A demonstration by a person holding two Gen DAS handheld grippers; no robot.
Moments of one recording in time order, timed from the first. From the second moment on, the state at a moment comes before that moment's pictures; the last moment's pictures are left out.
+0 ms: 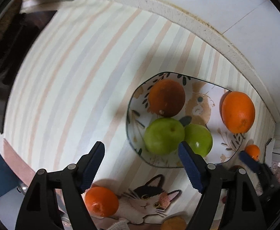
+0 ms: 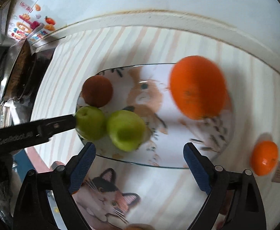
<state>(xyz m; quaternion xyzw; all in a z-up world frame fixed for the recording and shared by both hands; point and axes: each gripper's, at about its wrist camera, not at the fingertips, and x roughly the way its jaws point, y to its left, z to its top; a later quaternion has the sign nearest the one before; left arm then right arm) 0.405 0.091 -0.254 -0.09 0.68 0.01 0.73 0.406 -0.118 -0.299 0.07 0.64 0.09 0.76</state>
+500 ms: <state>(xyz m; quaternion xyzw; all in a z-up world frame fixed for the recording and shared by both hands) 0.332 0.093 -0.184 -0.04 0.60 0.04 0.80 0.352 -0.138 -0.235 0.04 0.60 0.04 0.80</state>
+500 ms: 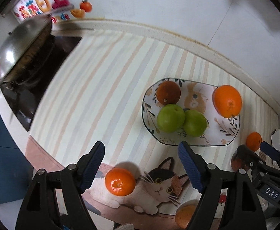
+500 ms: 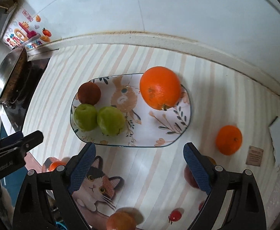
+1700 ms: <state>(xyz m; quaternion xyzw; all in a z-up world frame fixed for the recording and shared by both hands) 0.241 0.130 -0.217 -0.04 0.64 0.07 0.77 0.254 -0.106 -0.325 0.09 0.75 0.12 0.65</state>
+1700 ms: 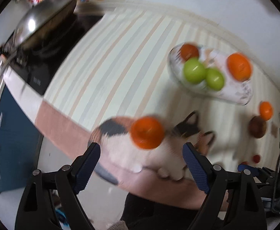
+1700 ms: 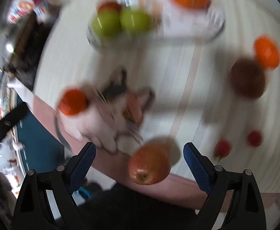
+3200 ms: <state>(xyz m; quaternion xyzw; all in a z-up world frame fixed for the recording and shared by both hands) 0.279 0.092 -0.337 -0.06 0.73 0.02 0.68 0.277 -0.091 -0.355 -0.01 0.73 0.11 0.68</state>
